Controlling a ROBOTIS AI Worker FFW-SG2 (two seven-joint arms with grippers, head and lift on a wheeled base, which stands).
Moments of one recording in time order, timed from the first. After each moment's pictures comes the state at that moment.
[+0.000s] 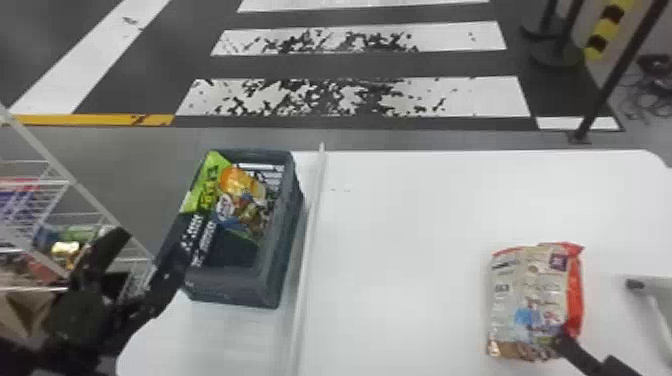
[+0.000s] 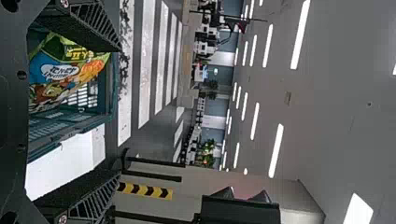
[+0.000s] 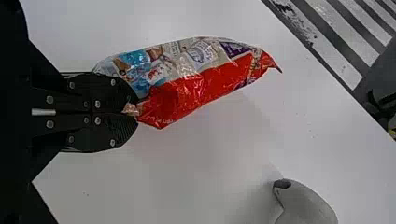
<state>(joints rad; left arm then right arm) 0.77 0.21 0.38 -1.98 0.52 -0.24 -0.55 0.63 0.00 -0.30 -2.11 -0.89 0.83 -0.30</state>
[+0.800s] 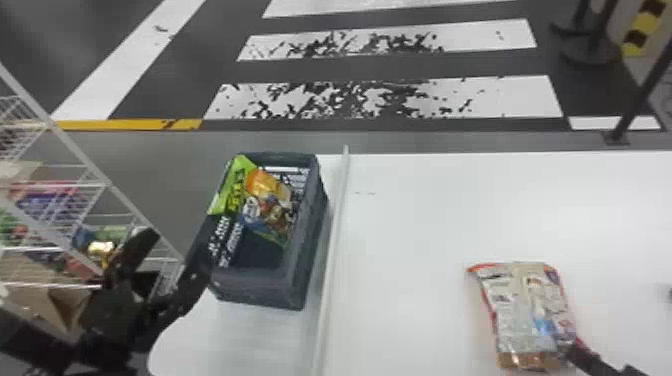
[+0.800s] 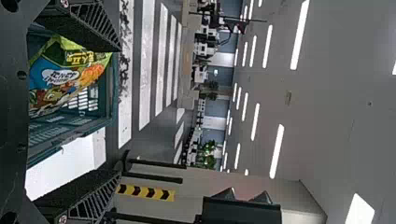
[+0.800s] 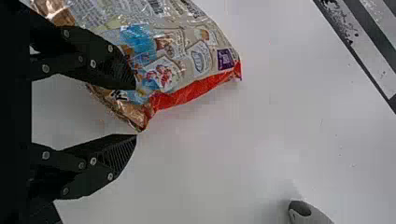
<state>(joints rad) 0.77 0.21 0.39 -1.98 0.52 -0.24 -0.56 0.56 0.00 -0.27 -2.09 -0.76 0.95 -0.32</state>
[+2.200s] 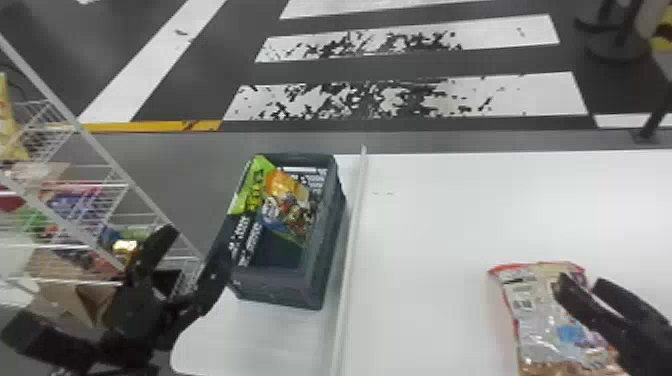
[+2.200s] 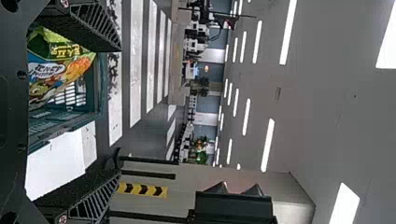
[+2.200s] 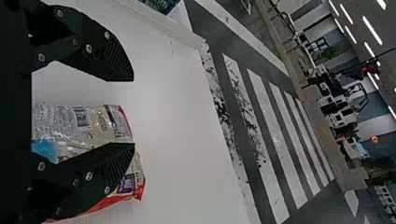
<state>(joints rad) 0.78 0.20 0.38 -2.00 0.52 -0.29 -0.57 0.61 -0.01 -0.15 -2.16 -0.34 0.59 0.28</state>
